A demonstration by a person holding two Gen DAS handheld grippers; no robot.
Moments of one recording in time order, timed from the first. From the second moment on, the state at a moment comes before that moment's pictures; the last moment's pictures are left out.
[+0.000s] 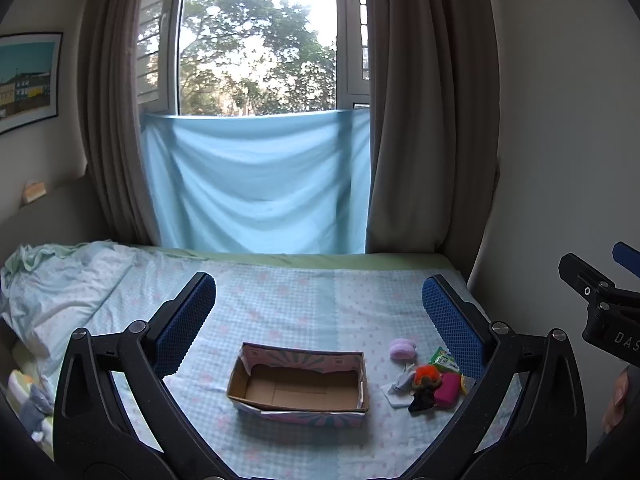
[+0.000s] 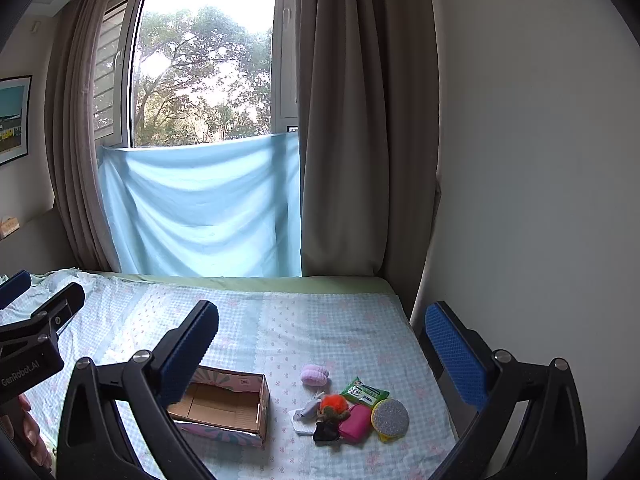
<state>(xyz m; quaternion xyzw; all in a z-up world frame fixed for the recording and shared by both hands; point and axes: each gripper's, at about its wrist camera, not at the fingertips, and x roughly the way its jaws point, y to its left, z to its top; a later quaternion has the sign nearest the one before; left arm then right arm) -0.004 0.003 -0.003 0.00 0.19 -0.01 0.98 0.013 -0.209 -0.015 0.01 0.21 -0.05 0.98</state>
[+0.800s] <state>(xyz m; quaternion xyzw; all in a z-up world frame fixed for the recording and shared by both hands) 0.000 0.004 -0.005 0.00 0.20 -0.01 0.98 0.014 -0.207 -0.012 0.01 0.22 -0.05 0.97</state>
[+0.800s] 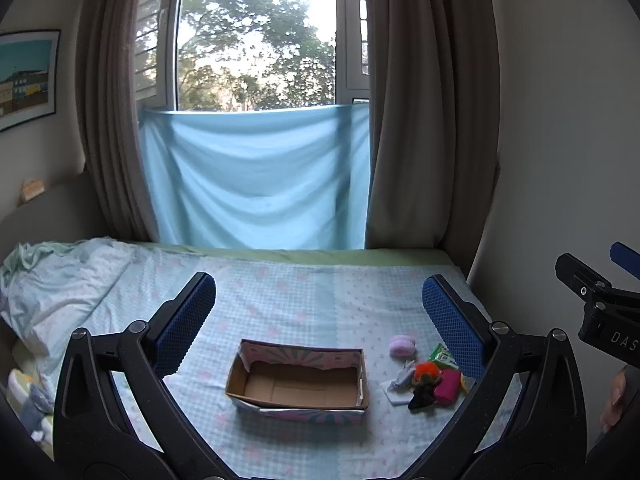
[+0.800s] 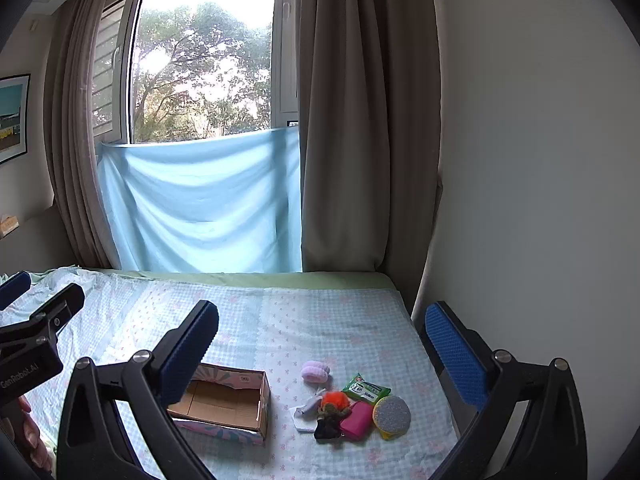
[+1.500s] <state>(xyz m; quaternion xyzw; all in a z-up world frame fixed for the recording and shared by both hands) 0.035 0.004 -0.017 0.02 0.24 -0.04 0.97 0.039 -0.215 -0.033 0.05 0.25 -0.08 0.96</state>
